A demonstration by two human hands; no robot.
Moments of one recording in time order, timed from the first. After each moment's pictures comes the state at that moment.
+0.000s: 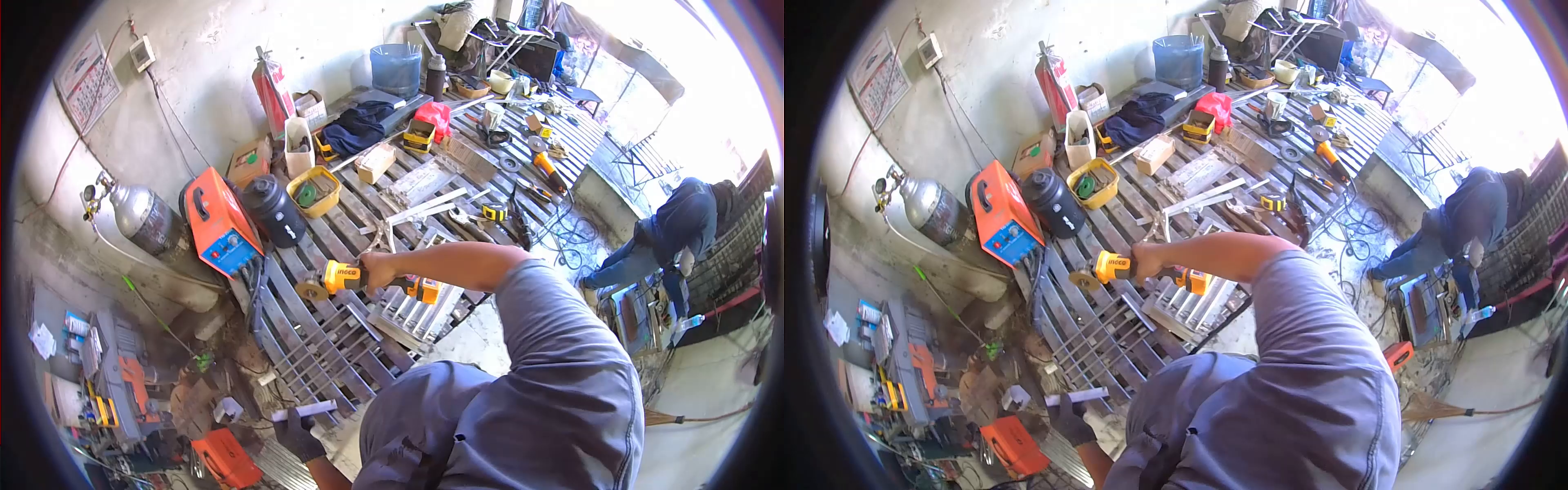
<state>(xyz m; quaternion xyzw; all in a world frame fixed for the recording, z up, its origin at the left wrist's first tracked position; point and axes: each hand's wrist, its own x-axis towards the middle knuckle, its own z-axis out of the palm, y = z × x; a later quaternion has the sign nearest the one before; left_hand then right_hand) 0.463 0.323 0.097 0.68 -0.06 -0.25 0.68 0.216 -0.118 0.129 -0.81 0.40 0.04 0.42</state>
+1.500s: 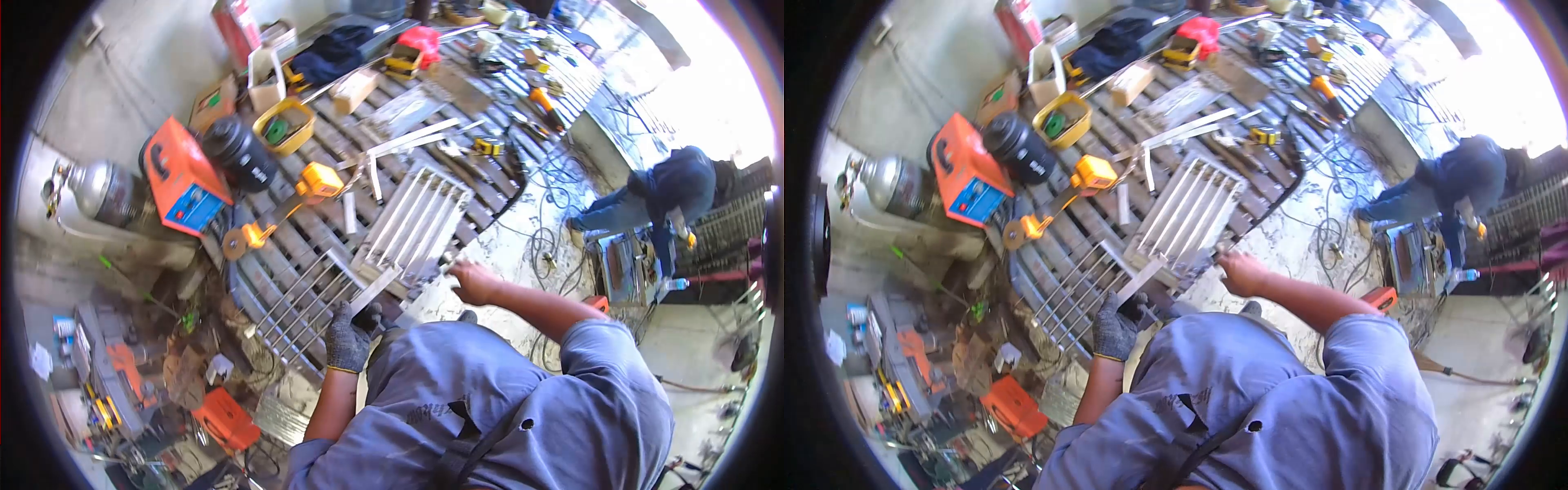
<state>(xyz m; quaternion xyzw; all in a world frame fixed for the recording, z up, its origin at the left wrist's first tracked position) 0.361 0.185 0.061 0.32 0.05 -0.78 0.54 -0.007 0.088 0.083 -0.80 0.50 0.10 0.31</state>
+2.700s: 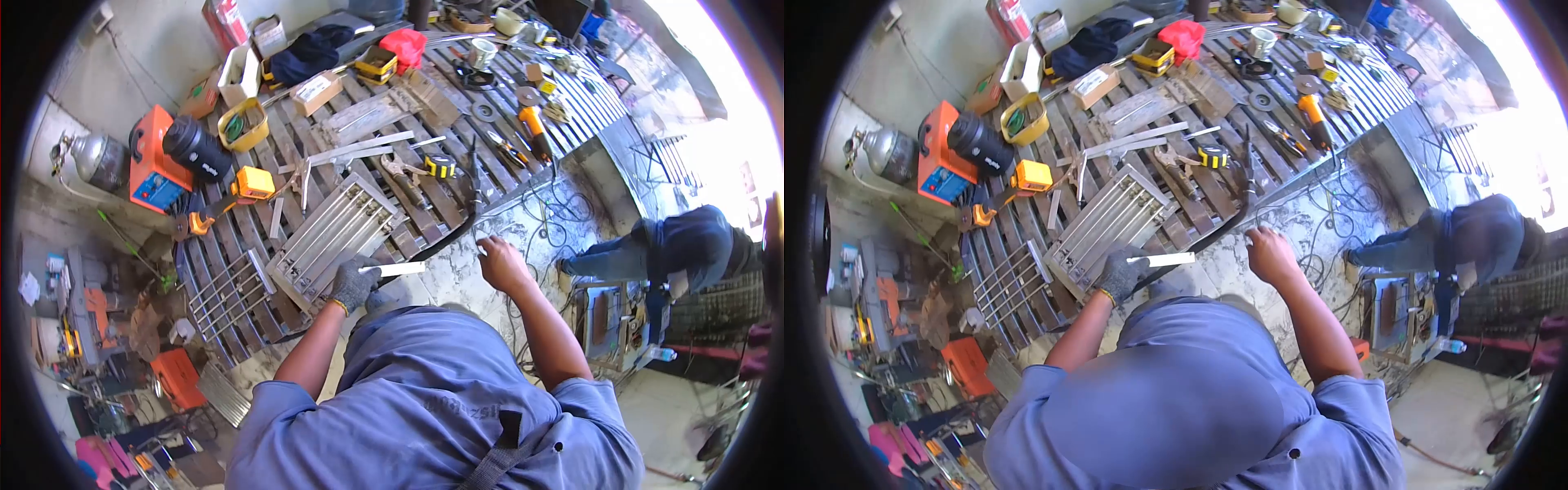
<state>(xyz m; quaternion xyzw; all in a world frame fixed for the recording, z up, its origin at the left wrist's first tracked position) 0.075 0.034 0.055 0.65 -0.45 -0.52 0.32 -0.295 -0.024 0.133 -0.79 0.59 -0.03 0.17</state>
